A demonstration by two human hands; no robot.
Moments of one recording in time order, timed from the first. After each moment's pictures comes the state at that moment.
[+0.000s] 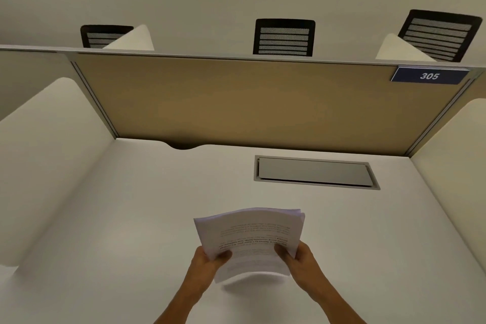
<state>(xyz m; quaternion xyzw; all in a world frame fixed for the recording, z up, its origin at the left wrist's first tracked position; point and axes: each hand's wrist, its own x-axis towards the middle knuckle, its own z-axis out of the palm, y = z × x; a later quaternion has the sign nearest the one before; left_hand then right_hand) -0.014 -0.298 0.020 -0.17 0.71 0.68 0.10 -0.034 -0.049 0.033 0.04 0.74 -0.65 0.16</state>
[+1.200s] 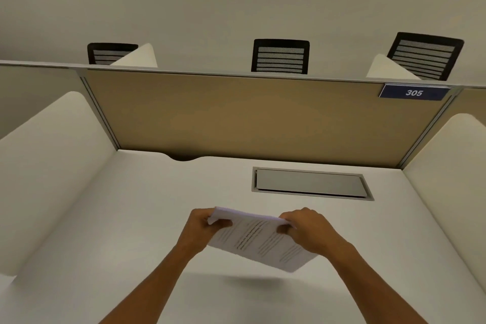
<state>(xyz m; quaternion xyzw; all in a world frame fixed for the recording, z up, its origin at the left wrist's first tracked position) -0.074 -0.313 0.110 0.00 0.83 0.55 0.02 -0.099 -0.030 0.129 -0.18 0.96 -0.14 0.14</state>
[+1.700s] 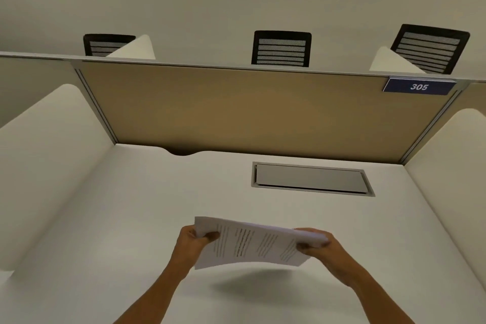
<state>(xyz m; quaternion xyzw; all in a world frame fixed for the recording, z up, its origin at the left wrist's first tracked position) -0.049 -0.327 0.057 -0.16 0.75 0.63 0.08 -0.065 0.027 0.063 -0.01 0.75 -0.63 0.21</state>
